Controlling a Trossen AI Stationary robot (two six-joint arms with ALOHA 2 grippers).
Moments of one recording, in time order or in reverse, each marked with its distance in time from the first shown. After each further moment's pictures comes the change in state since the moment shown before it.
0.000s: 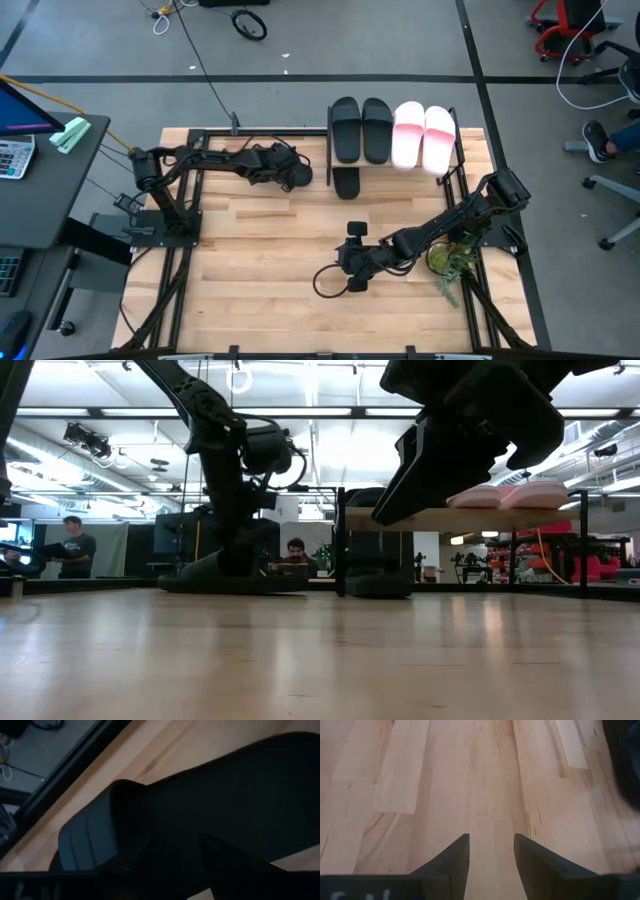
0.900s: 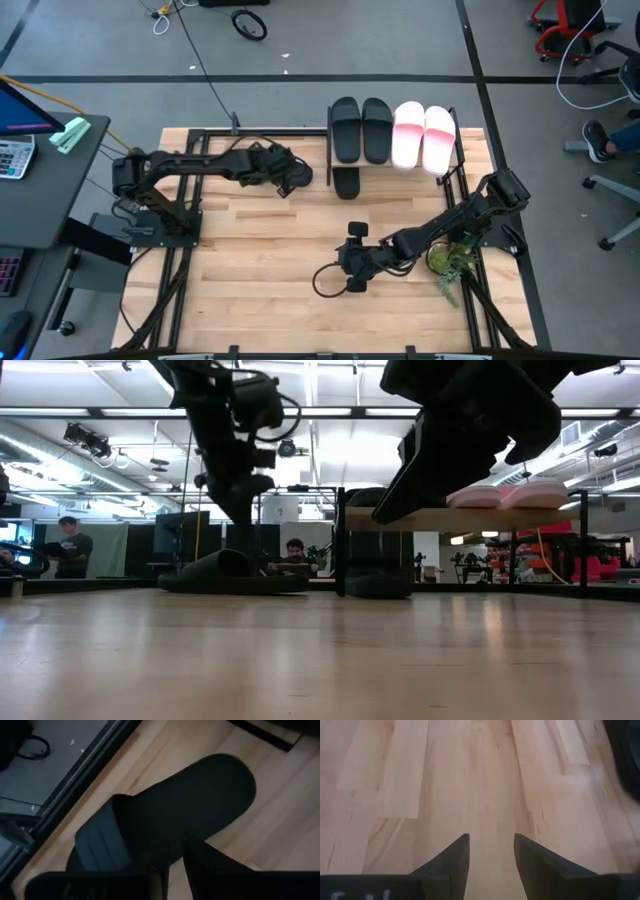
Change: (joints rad) left arm -0.095 -0.168 0.042 -0.130 0.032 0.060; right arm 0.000 0.001 0.000 0.004 -0.001 0.055
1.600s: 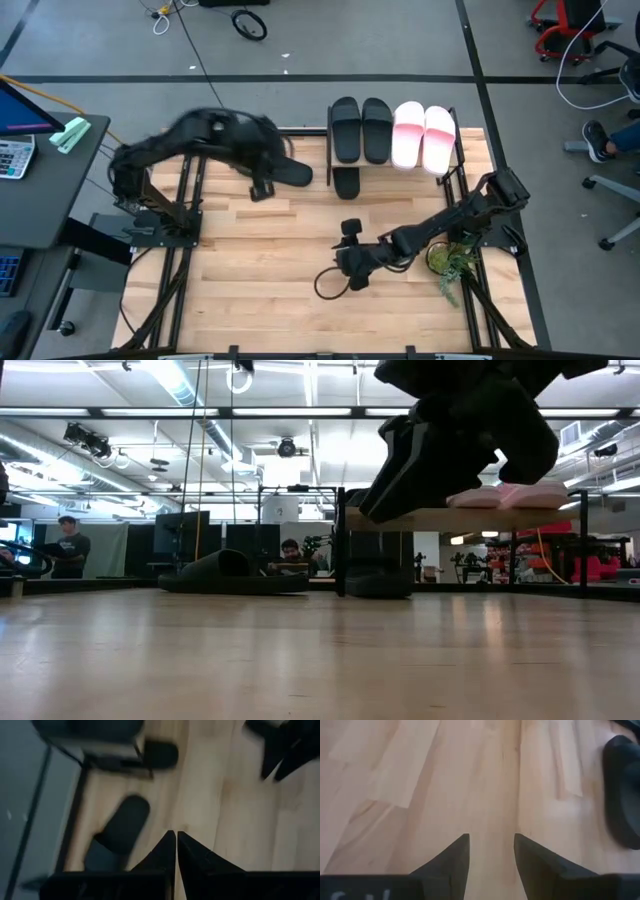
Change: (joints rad) left arm -0.167 0.021 0.937 -0.837 0.315 0.265; right arm -0.023 0.000 0.000 0.033 -0.015 -0.283
